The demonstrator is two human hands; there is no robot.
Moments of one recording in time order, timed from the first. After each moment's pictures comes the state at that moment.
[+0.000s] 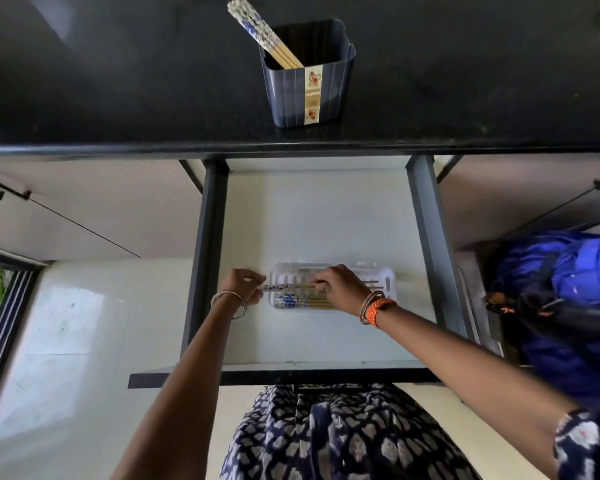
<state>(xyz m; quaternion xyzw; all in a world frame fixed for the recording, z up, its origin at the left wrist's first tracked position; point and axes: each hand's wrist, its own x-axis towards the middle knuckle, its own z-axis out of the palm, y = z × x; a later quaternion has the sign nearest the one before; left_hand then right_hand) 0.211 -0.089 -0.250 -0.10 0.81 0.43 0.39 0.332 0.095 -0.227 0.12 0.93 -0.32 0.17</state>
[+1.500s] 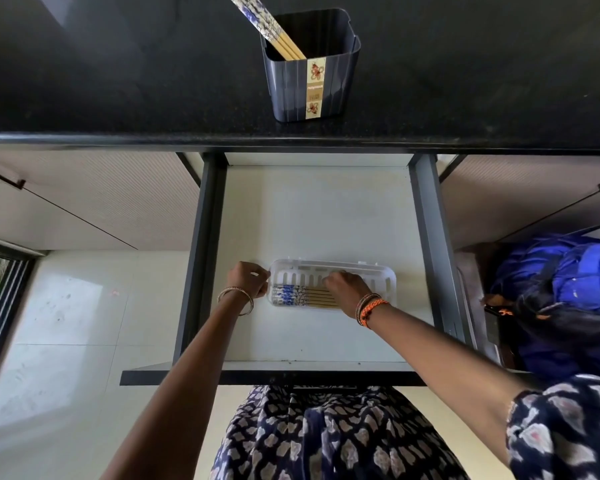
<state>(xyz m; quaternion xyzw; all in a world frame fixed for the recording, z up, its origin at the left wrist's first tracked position) 0.218 -0.071 -0.250 -0.04 0.86 0.37 0.34 0.340 0.104 -0.242 0.02 0.97 -0.05 0.24</state>
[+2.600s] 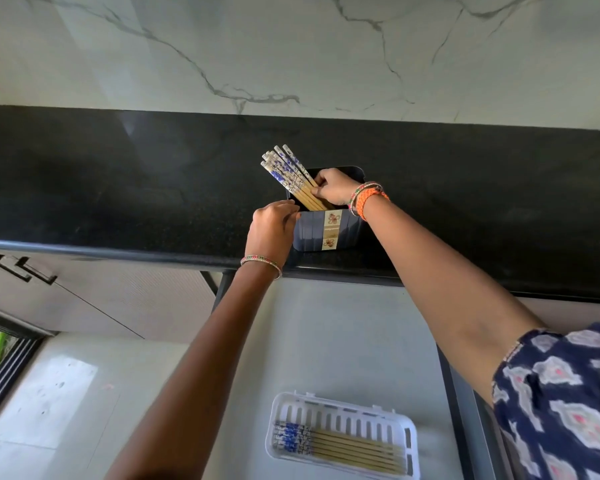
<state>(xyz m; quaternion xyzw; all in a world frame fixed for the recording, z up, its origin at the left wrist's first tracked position) 0.057 0.067 -0.054 0.26 0.88 0.38 -0.10 0.015 0.240 -0.040 0.15 0.93 -0.34 0.05</state>
